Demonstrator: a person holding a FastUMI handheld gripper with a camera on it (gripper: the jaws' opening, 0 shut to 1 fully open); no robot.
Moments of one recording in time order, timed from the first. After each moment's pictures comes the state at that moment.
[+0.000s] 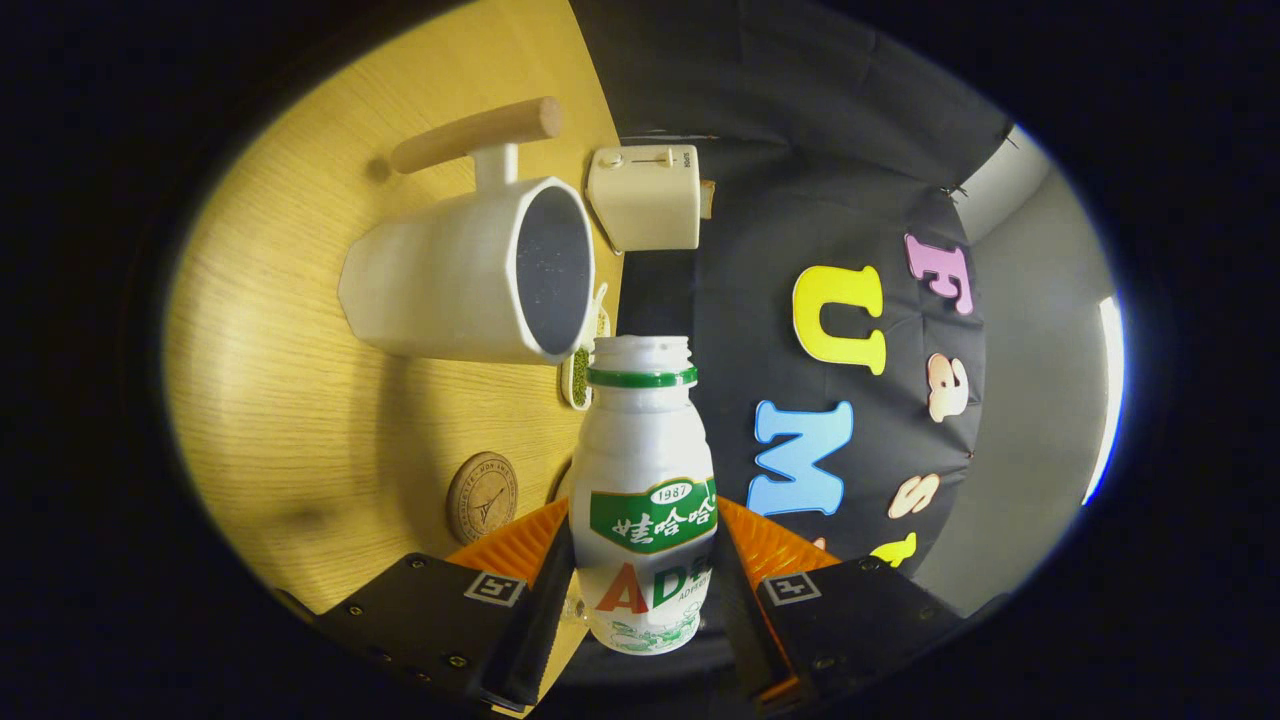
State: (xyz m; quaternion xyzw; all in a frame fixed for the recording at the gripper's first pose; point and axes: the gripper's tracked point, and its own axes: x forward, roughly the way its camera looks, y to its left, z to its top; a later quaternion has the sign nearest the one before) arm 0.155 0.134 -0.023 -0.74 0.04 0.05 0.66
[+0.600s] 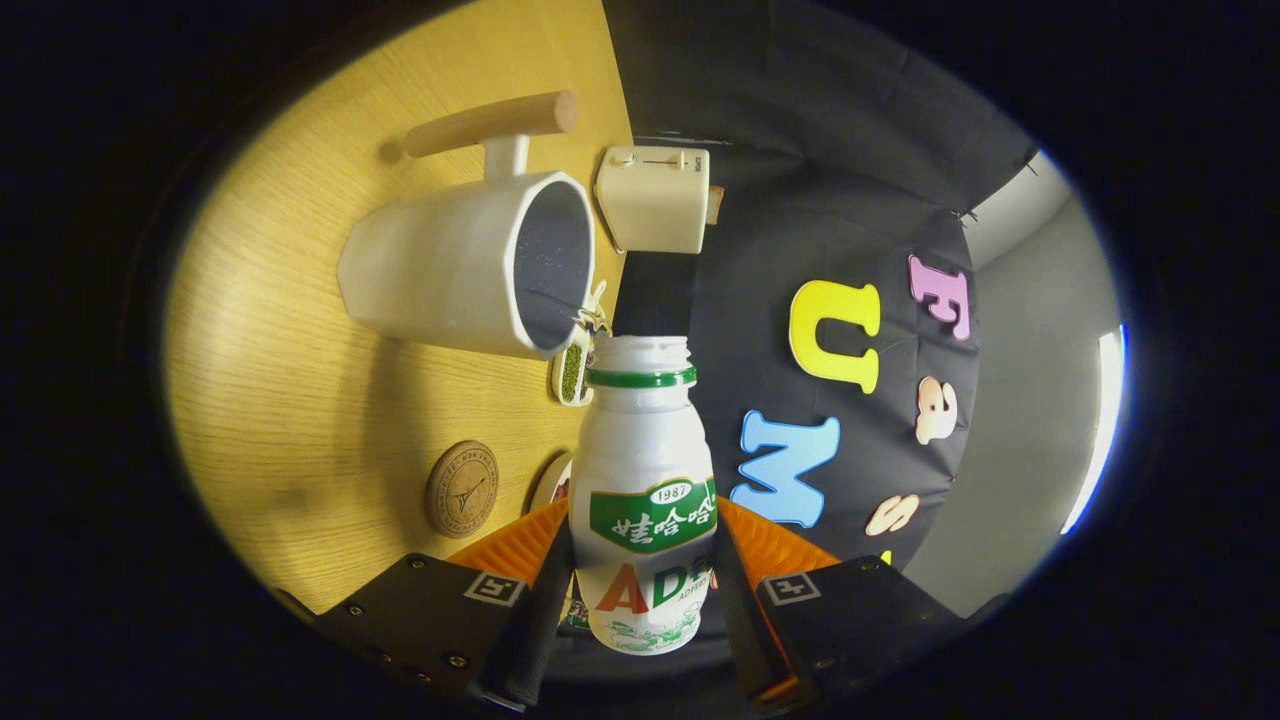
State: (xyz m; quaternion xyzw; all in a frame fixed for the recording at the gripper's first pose) arm 0.157 0.138 -0.017 -0.77 0.03 0.05 0.64
